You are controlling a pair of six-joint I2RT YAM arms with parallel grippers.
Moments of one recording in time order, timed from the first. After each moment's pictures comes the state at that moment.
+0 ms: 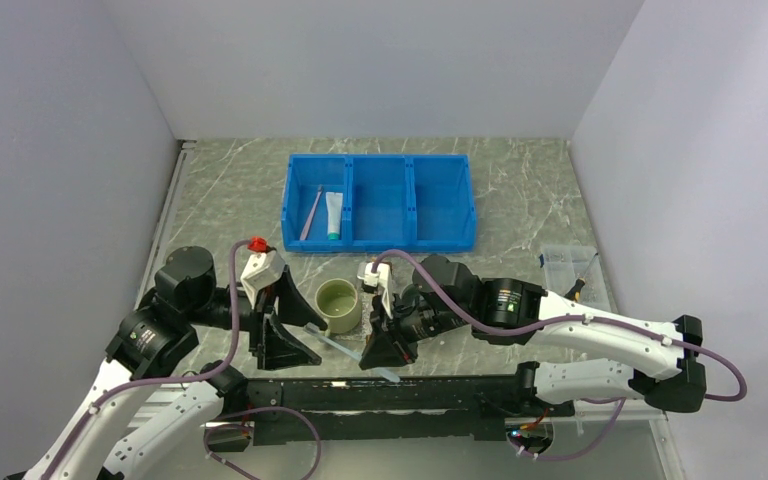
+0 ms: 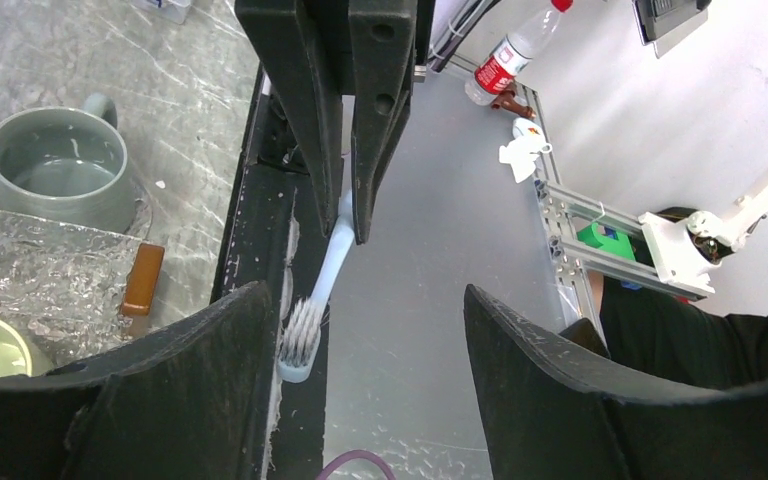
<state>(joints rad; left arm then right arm) -0.58 0.57 0.92 -0.61 1.05 -0.25 1.27 1.08 1.08 -0.49 -0.43 0.33</state>
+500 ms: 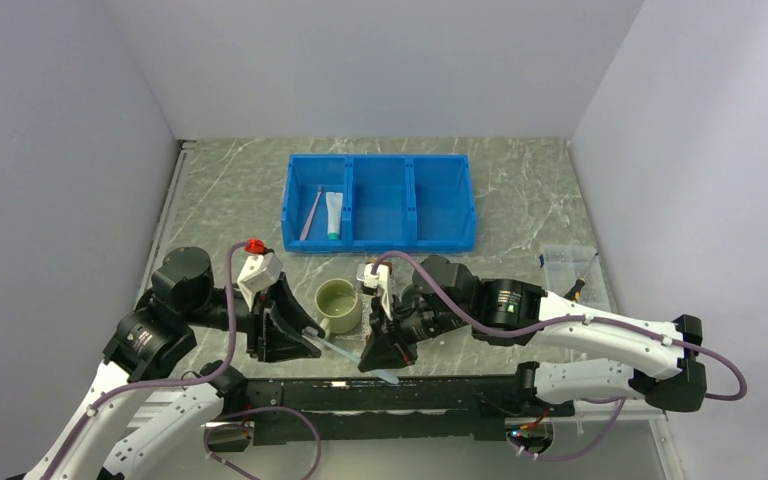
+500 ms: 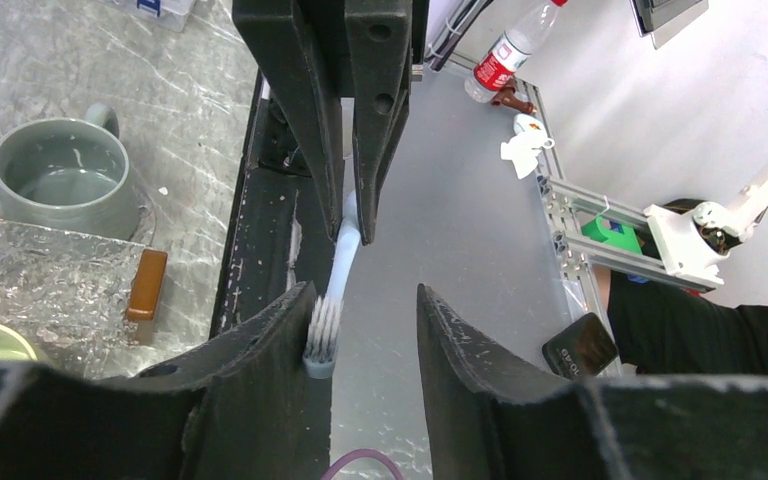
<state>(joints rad) -0.58 0.57 0.93 -0.62 1.07 -0.22 1.27 1.08 1.08 -0.48 -0.44 0.33</state>
